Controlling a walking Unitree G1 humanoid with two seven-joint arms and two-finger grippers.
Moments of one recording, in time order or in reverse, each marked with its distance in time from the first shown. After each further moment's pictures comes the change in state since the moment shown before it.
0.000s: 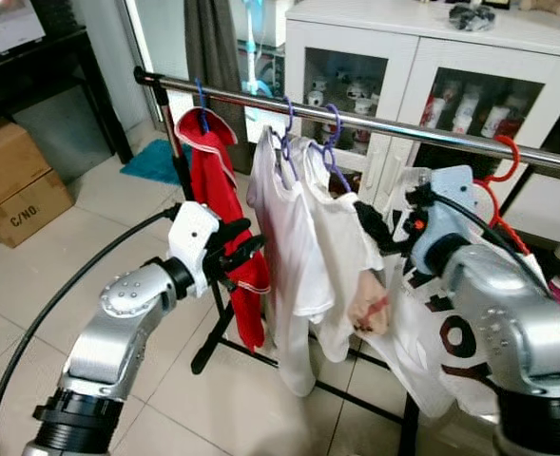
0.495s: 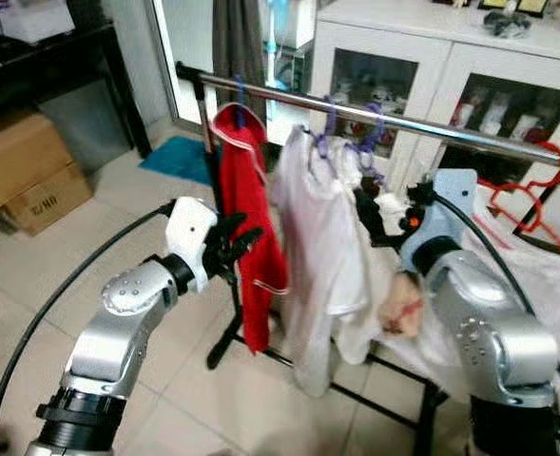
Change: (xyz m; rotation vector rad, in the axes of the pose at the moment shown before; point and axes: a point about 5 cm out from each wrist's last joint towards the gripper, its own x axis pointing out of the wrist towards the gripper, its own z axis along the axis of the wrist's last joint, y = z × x) left arm 0.001 0.004 0.002 -0.021 -0.021 0.076; right arm 0.001 0.008 -0.002 0.096 -0.106 -0.096
